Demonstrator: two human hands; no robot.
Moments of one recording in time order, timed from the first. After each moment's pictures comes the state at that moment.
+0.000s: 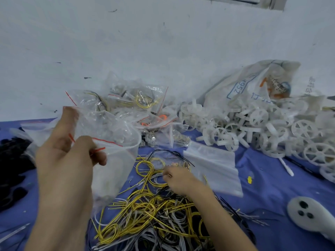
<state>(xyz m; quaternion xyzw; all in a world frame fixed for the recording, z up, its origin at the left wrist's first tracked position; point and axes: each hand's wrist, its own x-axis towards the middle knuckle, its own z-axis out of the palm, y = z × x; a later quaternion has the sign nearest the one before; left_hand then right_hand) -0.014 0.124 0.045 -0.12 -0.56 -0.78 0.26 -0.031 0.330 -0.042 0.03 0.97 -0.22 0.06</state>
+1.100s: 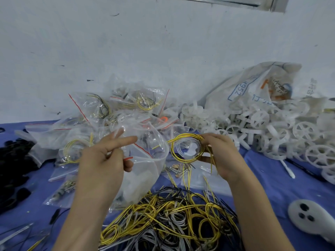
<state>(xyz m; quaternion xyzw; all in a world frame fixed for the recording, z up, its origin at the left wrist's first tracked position) 0.000 0.150 0.044 -0.12 -0.67 -0.72 0.13 0.010 0.379 0.035 0.15 0.66 -0.71 -0.17</state>
